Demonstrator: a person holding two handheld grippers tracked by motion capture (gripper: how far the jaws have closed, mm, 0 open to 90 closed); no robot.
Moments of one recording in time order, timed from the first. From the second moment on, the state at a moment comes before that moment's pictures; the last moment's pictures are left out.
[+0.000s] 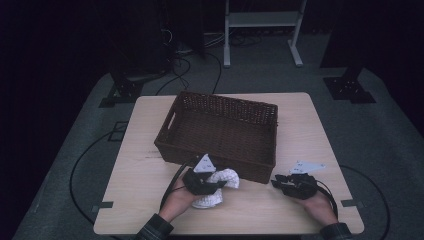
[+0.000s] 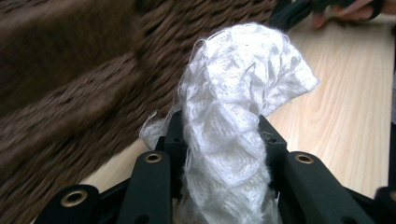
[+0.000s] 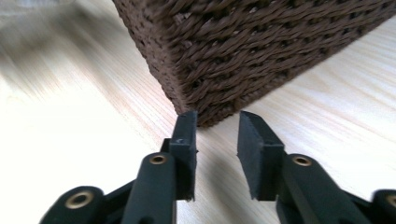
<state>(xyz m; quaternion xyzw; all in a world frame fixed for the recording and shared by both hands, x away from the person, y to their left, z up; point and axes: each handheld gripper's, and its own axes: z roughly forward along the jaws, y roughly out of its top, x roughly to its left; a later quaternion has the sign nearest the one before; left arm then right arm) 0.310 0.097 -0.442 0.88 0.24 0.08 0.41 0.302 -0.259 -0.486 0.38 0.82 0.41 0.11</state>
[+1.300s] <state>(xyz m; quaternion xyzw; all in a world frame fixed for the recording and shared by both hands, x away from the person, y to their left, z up) 0.283 0.206 -0.457 0.85 0.34 0.12 0.39 0.303 -0.228 -0.447 0.29 0.83 0.47 0.10</state>
